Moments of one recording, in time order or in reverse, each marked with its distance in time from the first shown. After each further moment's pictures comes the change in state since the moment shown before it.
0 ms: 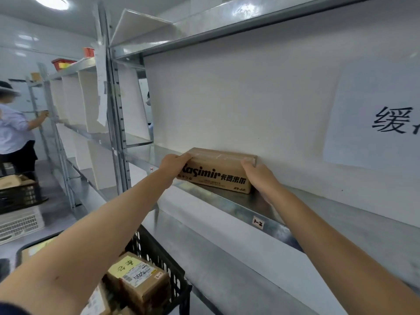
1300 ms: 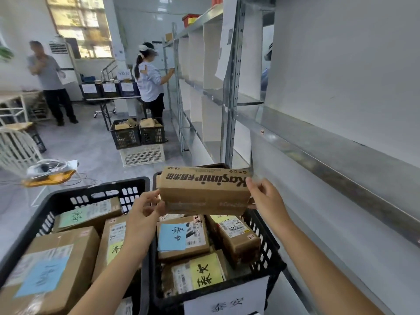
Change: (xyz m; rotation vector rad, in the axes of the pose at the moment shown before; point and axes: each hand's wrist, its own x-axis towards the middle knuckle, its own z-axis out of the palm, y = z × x) left_hand -0.223 -0.206 -0.185 0.018 0.661 -0.052; right_hand -0.070 0.004 0.238 0.254 -0.500 -0.242
